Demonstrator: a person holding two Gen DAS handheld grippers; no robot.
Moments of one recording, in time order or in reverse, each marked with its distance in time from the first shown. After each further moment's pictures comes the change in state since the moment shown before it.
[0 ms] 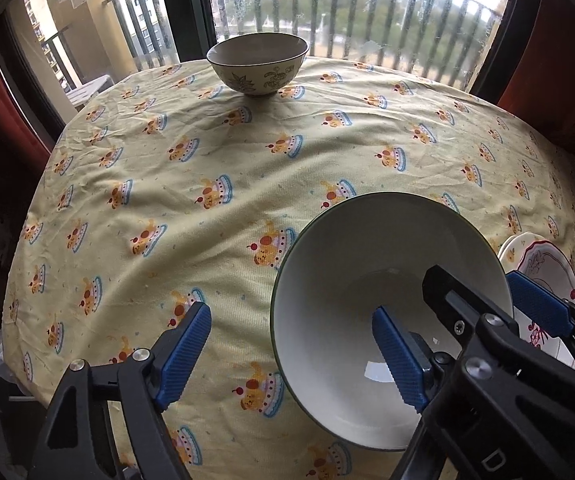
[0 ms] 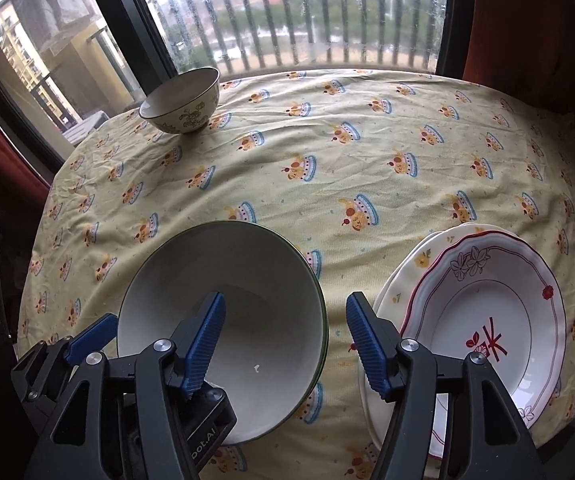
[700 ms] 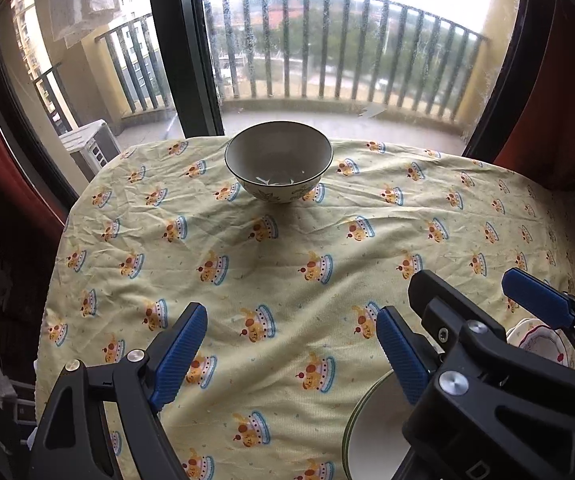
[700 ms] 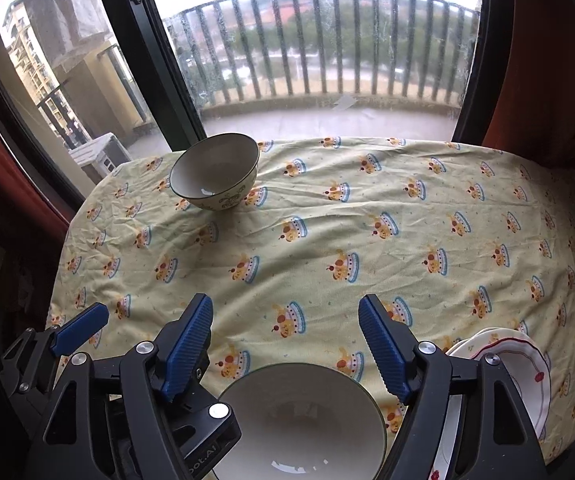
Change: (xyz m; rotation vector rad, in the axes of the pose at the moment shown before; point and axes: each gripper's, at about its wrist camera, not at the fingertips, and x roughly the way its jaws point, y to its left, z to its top) left arm -0.023 0.039 0.097 0.048 -0.135 -0.024; right arm -0.014 0.053 0.092 -0.024 -0.095 0.000
